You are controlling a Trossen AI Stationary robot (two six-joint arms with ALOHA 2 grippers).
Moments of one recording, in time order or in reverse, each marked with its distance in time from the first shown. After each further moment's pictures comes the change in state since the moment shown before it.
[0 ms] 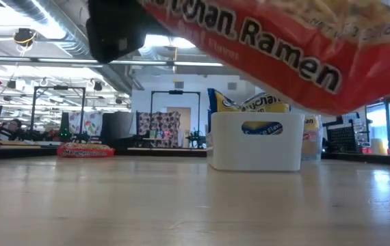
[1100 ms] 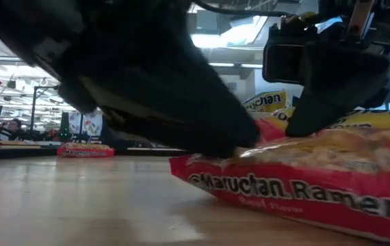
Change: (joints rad) left arm -0.055 0.300 -0.001 0.261 -0.257 0.296; right arm -0.155 0.058 -0.286 0.295 -0.301 0.539
